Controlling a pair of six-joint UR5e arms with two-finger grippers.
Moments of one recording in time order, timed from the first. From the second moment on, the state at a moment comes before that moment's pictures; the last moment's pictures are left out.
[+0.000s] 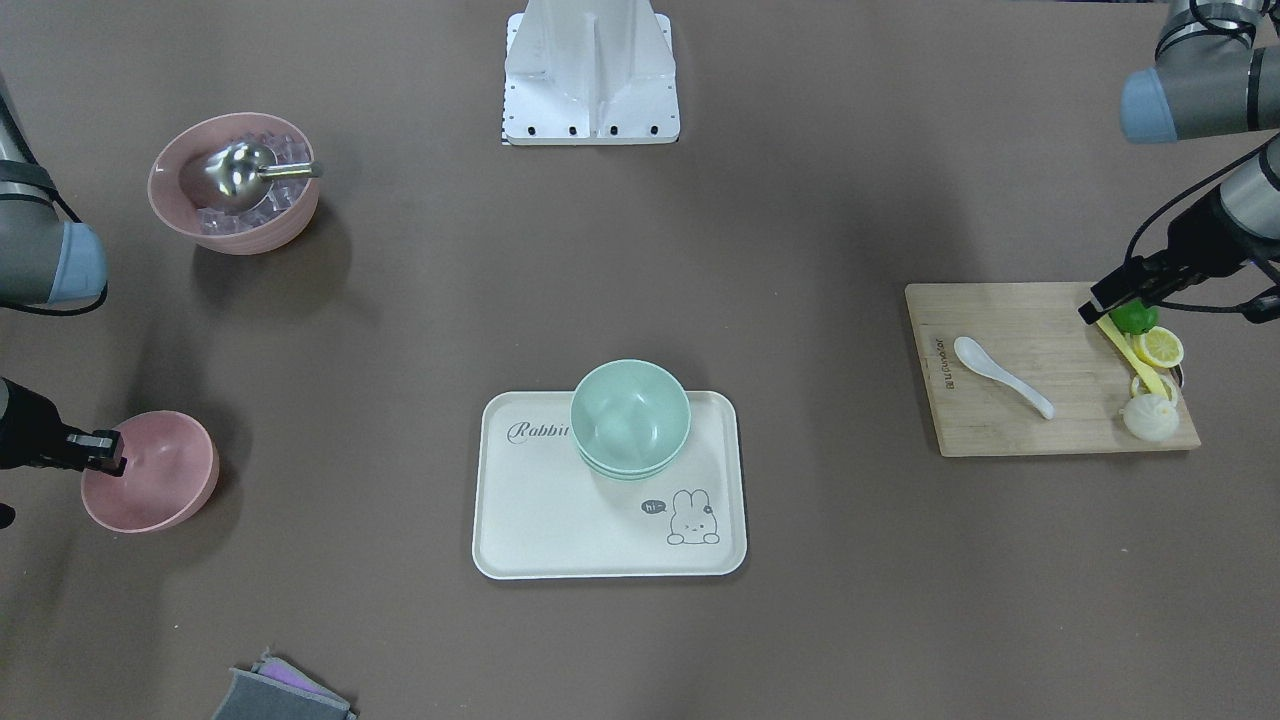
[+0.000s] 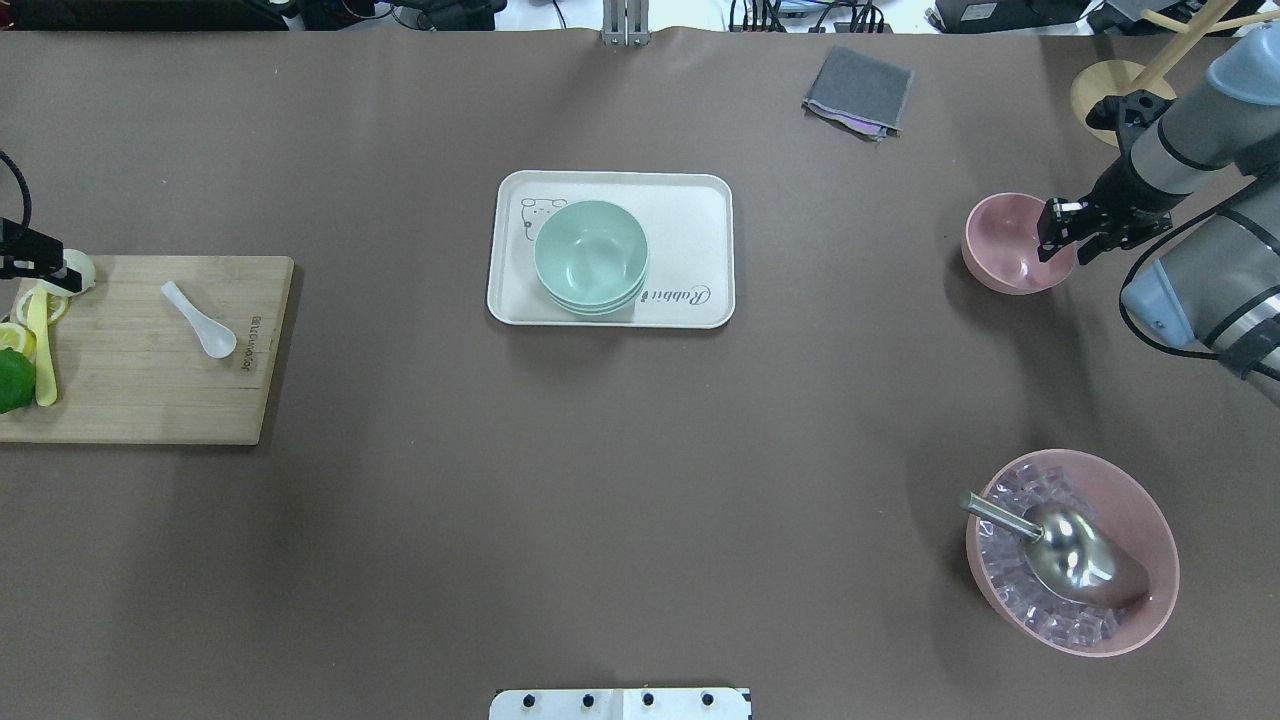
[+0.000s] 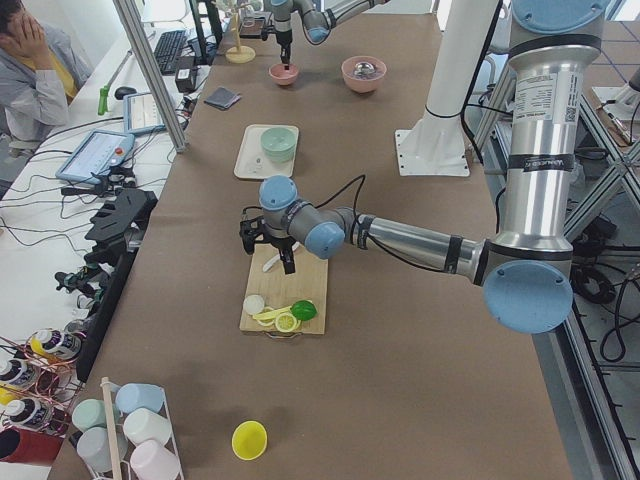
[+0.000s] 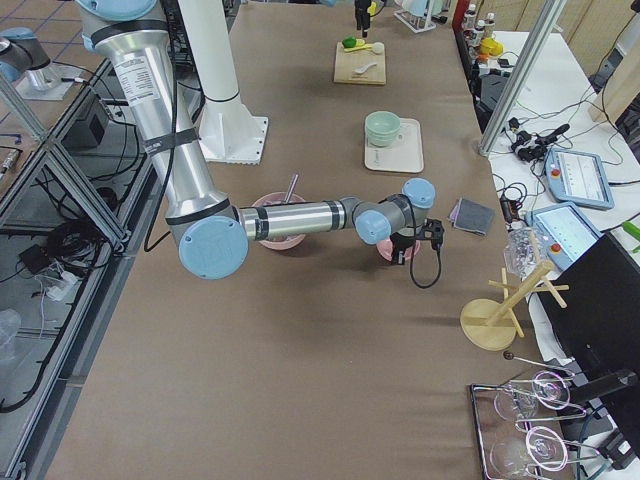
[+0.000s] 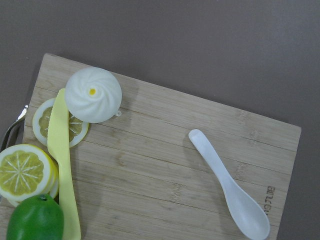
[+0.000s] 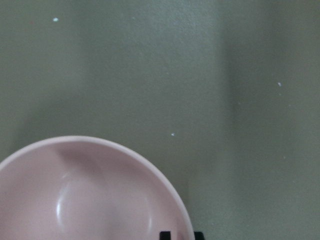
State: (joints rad) left arm -1.14 -1.60 -1.71 -1.97 -2.35 -1.01; right arm 1.09 -1.22 1.31 -1.22 2.27 0.70
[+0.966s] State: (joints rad) left arm -0.99 -1.75 -1.55 -1.97 -2.27 -1.25; right arm 0.89 -0.86 1.49 -1.26 2.24 1.44
